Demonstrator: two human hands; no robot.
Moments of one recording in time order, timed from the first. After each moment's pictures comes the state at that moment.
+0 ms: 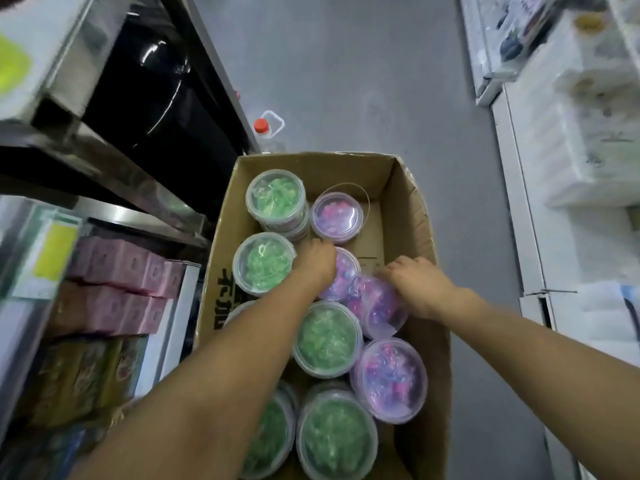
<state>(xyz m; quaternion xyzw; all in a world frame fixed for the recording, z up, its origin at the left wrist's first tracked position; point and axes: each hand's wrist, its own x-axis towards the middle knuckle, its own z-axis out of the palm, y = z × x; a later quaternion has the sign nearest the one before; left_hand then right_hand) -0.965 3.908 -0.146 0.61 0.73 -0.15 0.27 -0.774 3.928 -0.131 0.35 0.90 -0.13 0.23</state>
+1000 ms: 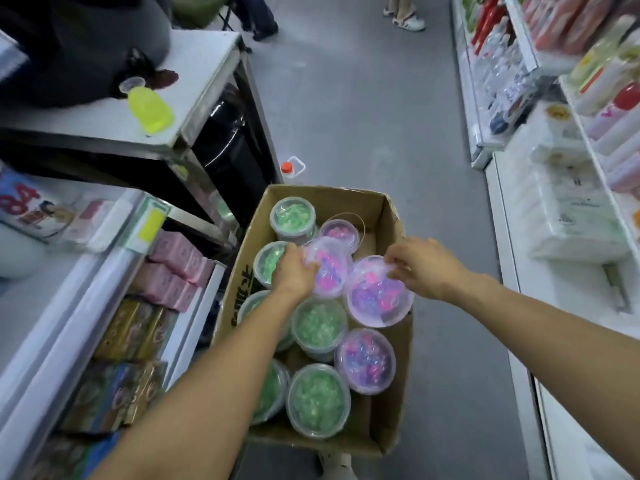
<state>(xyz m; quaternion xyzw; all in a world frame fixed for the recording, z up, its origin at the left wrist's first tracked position) -0.953 3.822 -0.039 0.34 0.85 0.25 0.31 -0.740 3.912 0.013 0.38 0.91 -0.17 0.05</state>
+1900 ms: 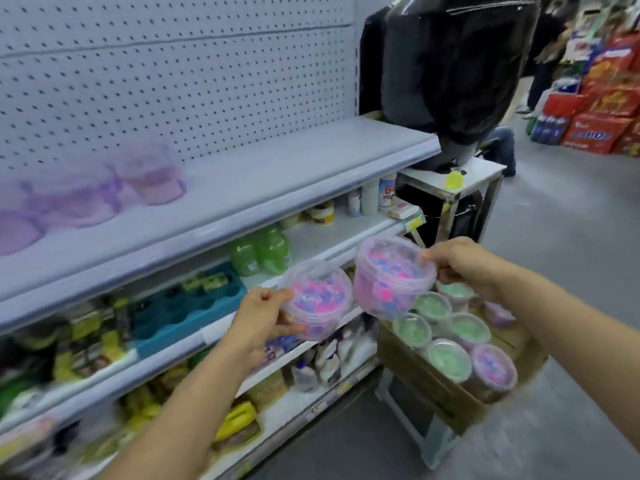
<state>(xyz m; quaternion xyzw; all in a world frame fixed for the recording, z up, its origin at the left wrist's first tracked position) -0.828 3.261 0.229 -0.05 0.72 0.67 0.18 -0.762 3.560 0.267 0.22 0.78 -0.59 -0.02</state>
